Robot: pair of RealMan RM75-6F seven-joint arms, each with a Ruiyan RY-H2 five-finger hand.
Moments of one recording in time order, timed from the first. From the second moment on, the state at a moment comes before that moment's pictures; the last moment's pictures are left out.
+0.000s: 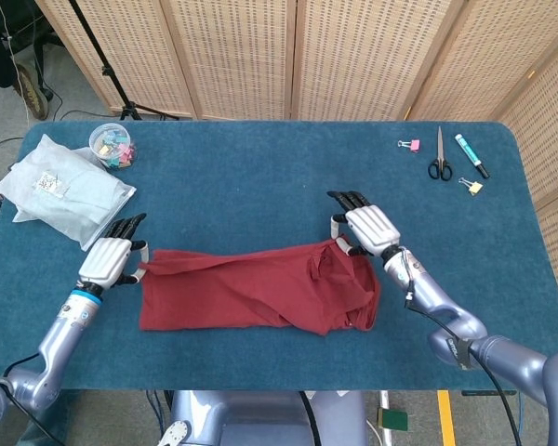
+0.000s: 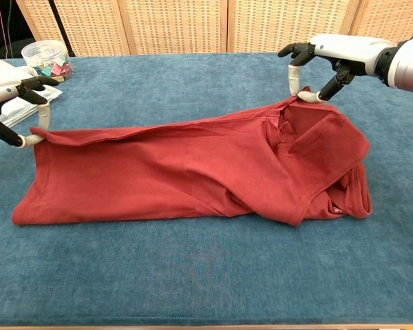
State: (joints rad) left arm -0.55 -1.46 -0.13 -1.28 1.30 0.99 -0.05; right arm 0.85 -1.51 0.17 -1.10 -1.39 0.81 0.35
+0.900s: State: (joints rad) left arm -0.59 -1.57 -0.16 -1.15 1.27 0.99 -0.03; right arm 0.79 -1.41 0.17 -1.26 -1.28 0.80 0.16
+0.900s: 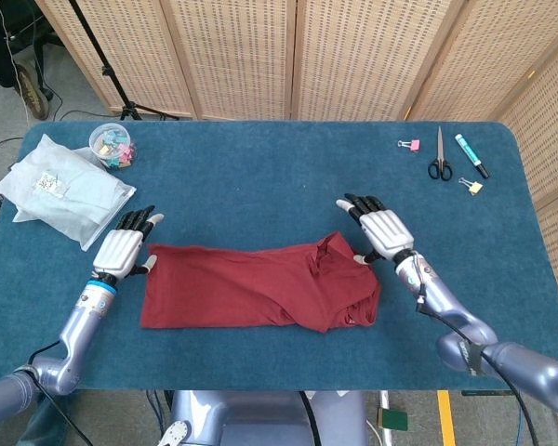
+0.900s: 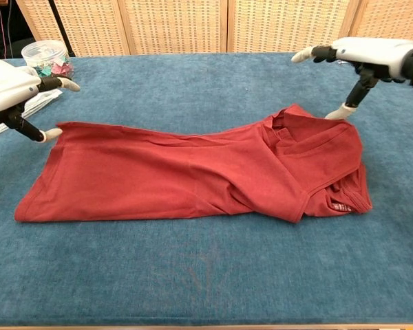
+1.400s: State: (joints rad) left arm -0.48 -1.39 -0.04 -1.28 1.48 1.17 -0.22; right arm 0.55 -1.15 0.05 -1.59 -1.47 1.14 0.10
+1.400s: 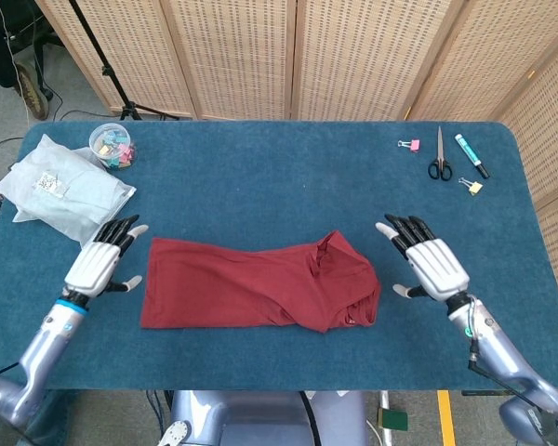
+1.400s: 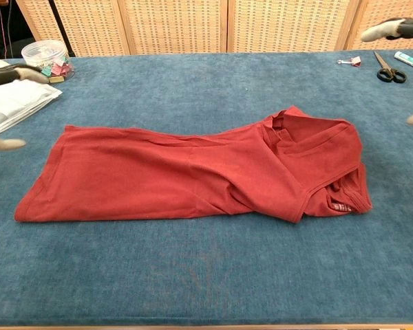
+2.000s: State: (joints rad) left arm -0.34 -1.37 0.13 -1.23 1.67 1.32 -0.31; right arm 0.34 -1.12 -0.03 -1.58 -1.58 1.39 0.21
